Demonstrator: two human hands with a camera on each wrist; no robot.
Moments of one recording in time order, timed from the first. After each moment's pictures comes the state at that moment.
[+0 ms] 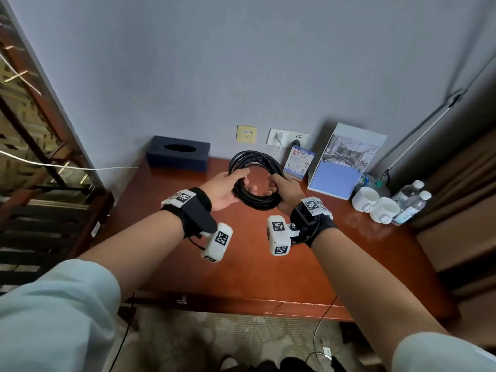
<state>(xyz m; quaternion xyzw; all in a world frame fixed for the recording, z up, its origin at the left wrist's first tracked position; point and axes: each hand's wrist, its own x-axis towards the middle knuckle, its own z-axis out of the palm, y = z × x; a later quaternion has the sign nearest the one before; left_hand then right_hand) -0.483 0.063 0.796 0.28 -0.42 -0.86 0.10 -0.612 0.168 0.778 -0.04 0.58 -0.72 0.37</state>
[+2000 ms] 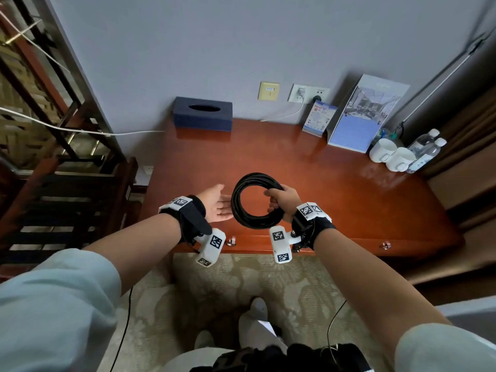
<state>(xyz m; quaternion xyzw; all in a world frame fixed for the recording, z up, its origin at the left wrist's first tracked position) -0.293 0.041 0.691 0.46 -0.38 -0.80 -0.06 -0.426 0.188 0.697 -0.04 0.70 -0.59 0.40</state>
